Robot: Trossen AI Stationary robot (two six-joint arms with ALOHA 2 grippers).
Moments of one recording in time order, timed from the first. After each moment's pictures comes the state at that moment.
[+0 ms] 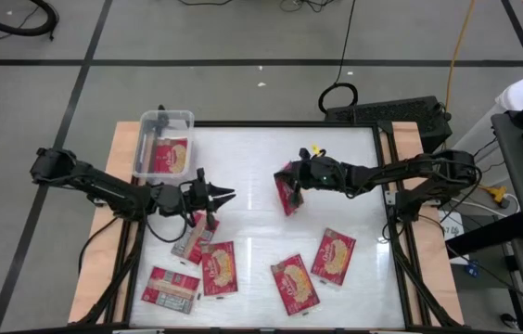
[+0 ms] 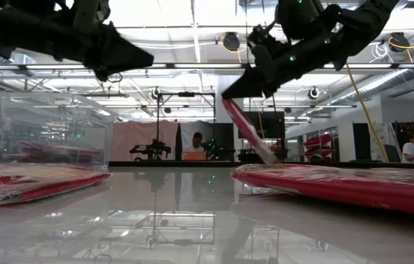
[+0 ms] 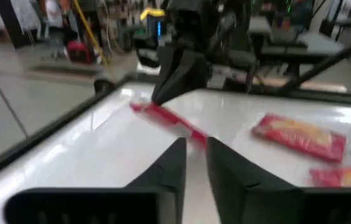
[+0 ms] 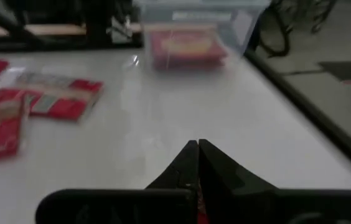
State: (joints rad) left arm -0.18 1.17 0.34 0.72 -0.43 -0.06; right arm -0.15 1.48 0.65 0.48 0.11 -0.01
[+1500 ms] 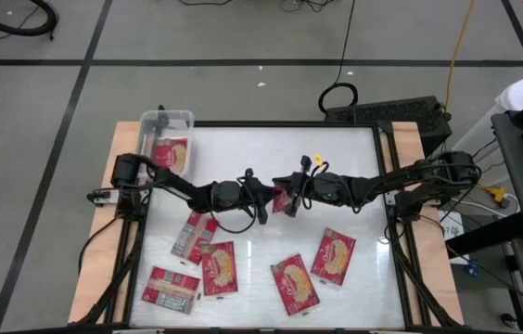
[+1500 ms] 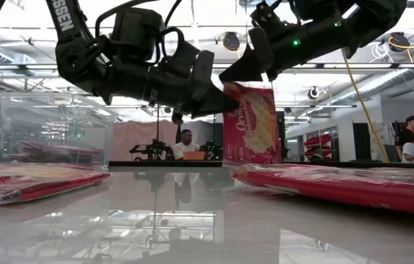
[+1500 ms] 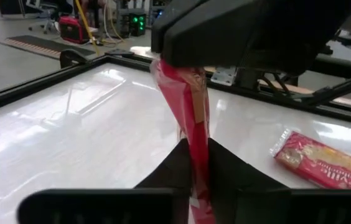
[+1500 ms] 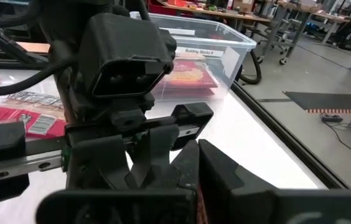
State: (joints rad) left arm -0.01 1.92 0.76 1.02 -0.24 -0.18; right arm 0.02 1.48 0.65 0.57 0.36 -0.07
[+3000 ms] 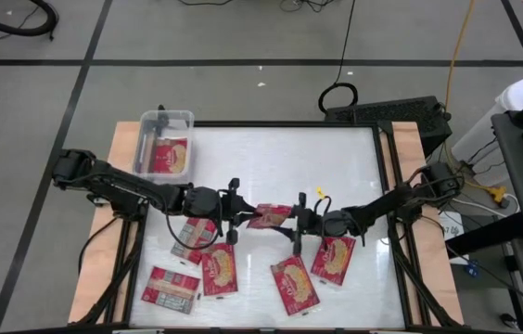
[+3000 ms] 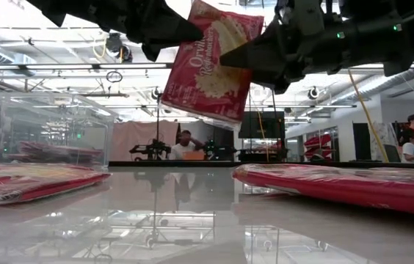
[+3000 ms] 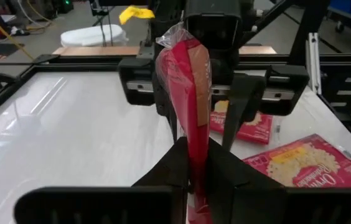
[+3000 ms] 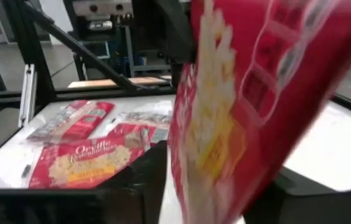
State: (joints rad) left arm -0.18 1.42 0.76 0.37 -0.15 -0.04; right arm 0.29 1.68 0.54 1.03 0.42 0.12
